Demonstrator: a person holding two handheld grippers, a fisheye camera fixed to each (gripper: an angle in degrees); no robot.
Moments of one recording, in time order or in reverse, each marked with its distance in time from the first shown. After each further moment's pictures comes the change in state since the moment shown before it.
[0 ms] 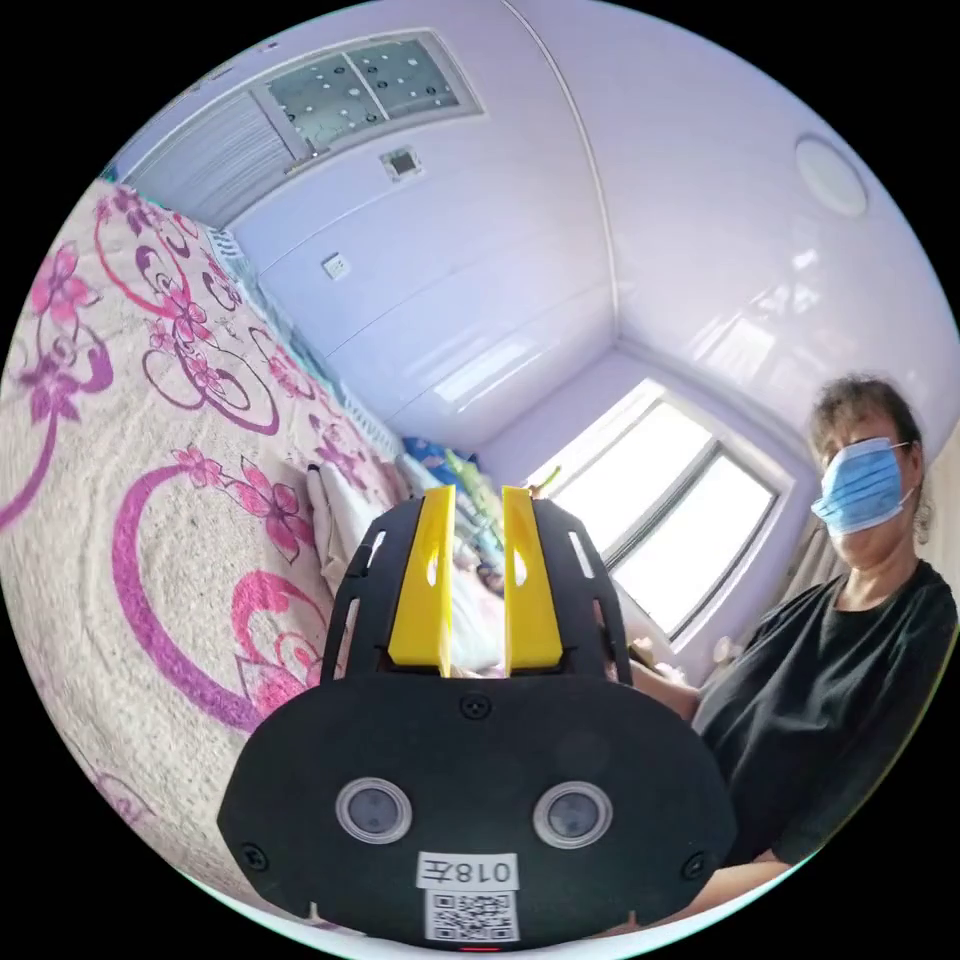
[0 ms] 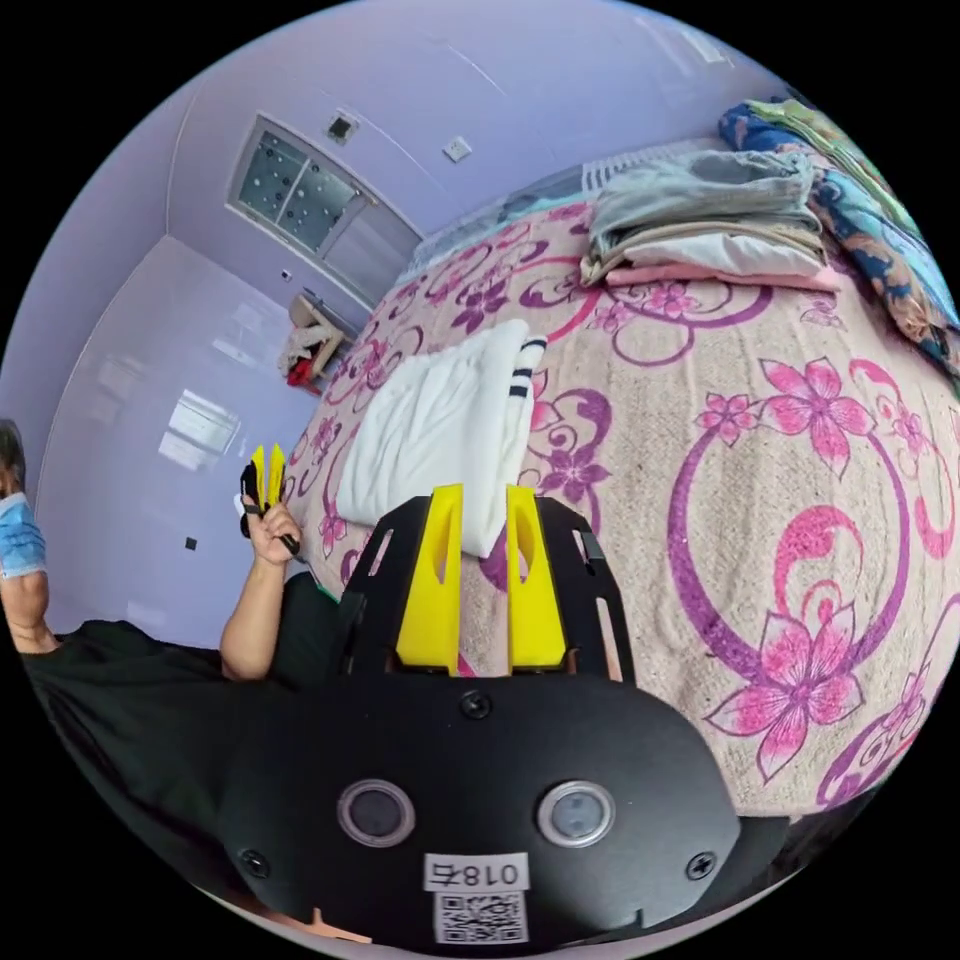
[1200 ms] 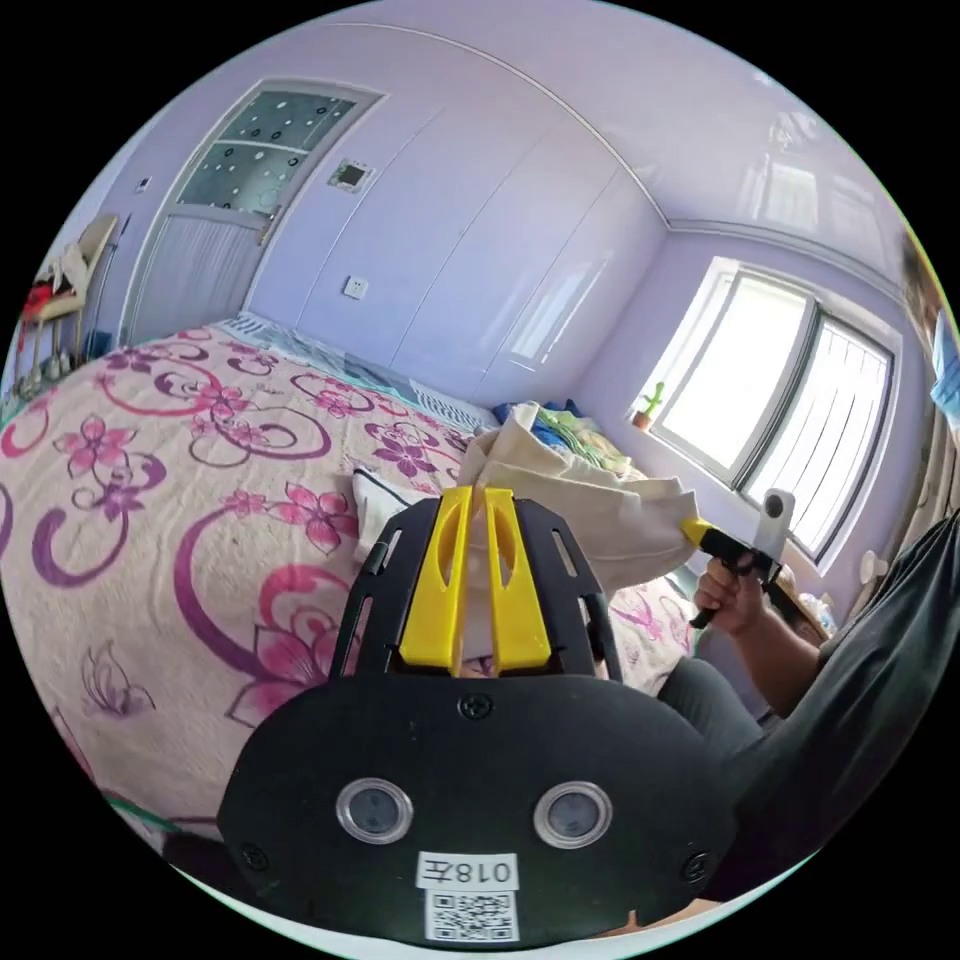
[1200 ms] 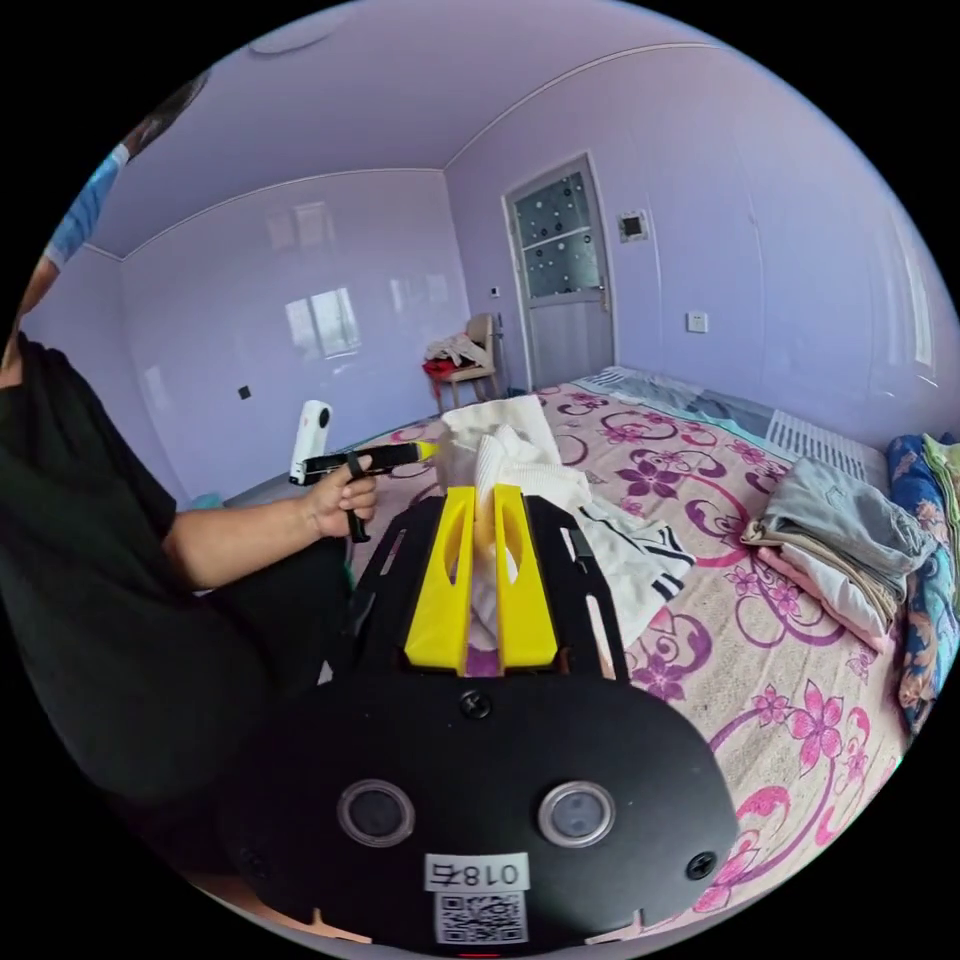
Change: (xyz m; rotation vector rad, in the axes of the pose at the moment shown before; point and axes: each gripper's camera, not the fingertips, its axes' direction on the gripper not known) left arm 0.224 0.005 0.034 -0.098 -0.389 0.212; right arm -0.157 0.192 -0.085 0.186 -0.106 -0.736
